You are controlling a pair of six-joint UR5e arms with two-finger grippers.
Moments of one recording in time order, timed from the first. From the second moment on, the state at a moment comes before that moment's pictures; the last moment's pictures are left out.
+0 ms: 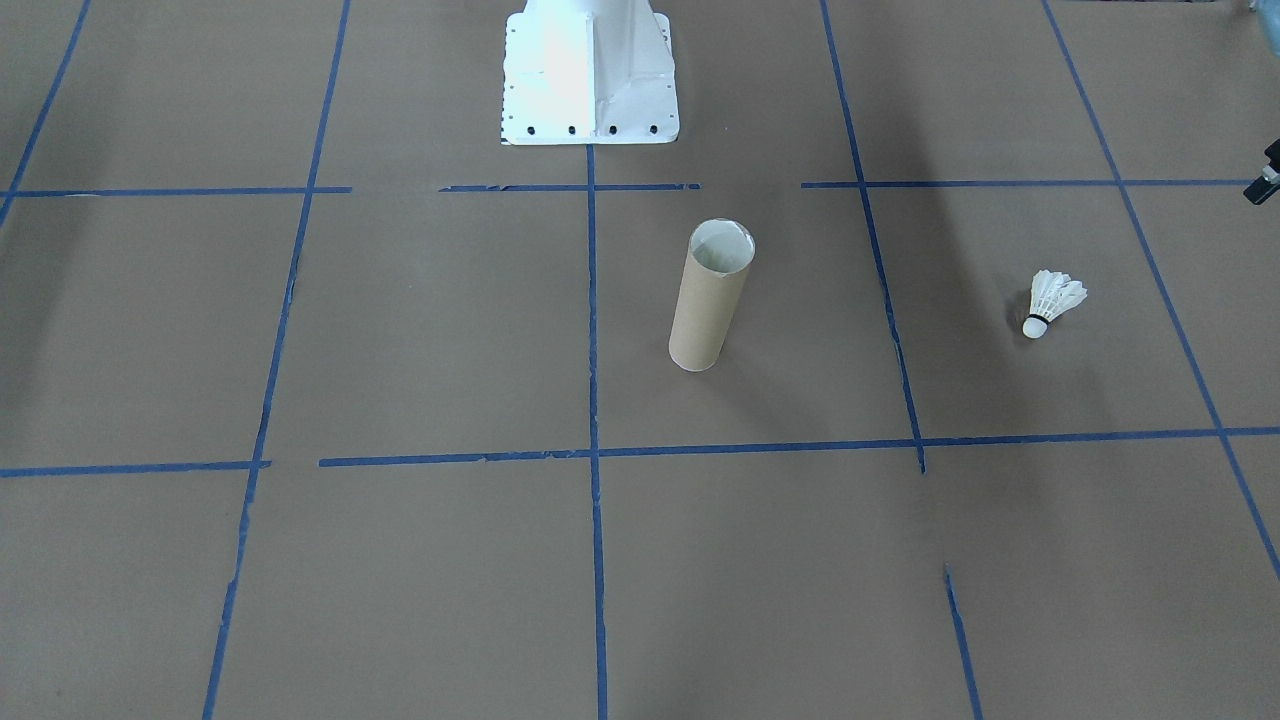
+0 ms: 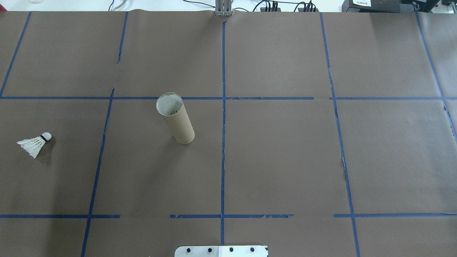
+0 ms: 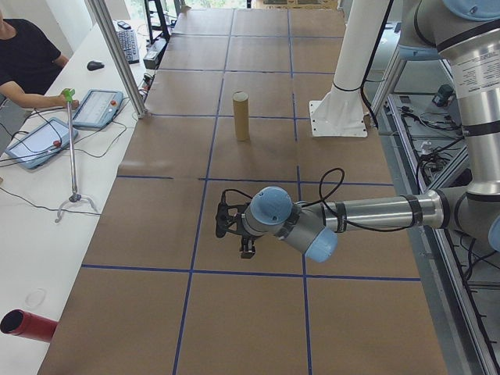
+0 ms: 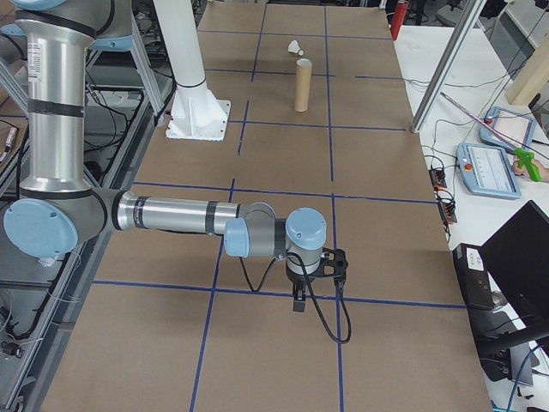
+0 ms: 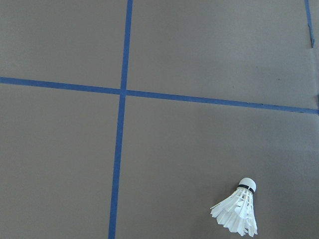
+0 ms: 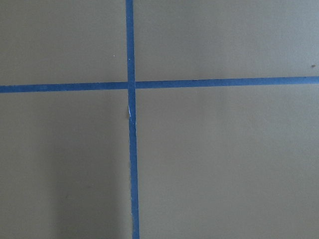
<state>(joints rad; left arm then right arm) -1.49 -1.26 -1.74 -2.29 -2.52 -0.53 1.56 -1.66 1.63 -1.49 2.30 0.08</state>
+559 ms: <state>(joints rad) -1.27 -1.25 -1.64 -2.73 -2.42 -1.03 1.56 -1.66 1.63 -1.49 2.30 0.08</state>
